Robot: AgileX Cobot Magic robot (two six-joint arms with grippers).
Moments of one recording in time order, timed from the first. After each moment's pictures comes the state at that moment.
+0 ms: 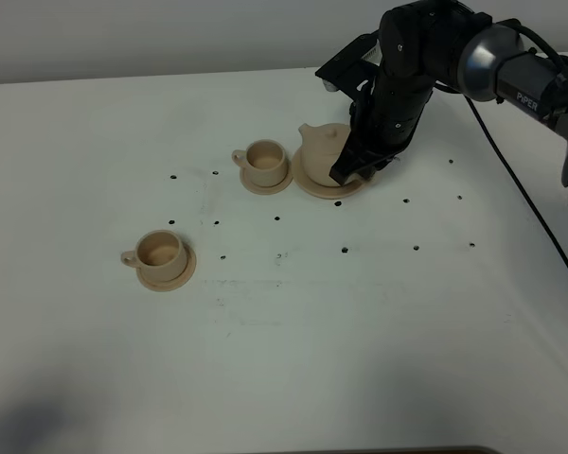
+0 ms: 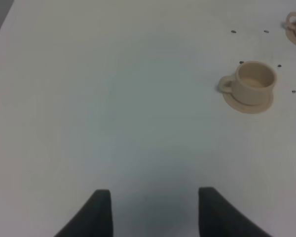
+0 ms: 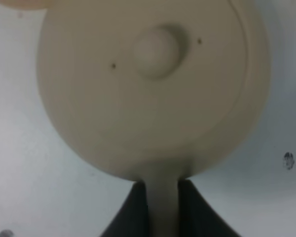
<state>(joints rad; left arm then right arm) -0.06 0.00 -0.51 0.13 1.09 -0.15 0.43 2.34 -1.96 0.07 1.04 -0.41</state>
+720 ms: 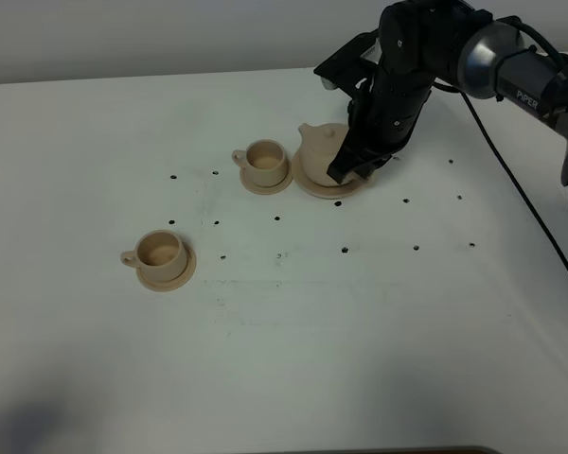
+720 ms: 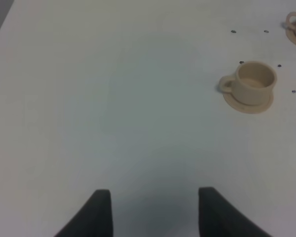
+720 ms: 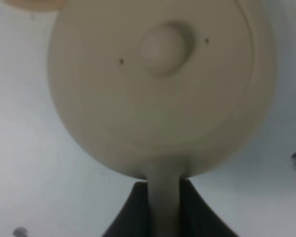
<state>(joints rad) -0.06 0.00 -0.51 0.13 1.09 -0.15 0.43 2.34 -1.99 0.10 1.07 -0.41</state>
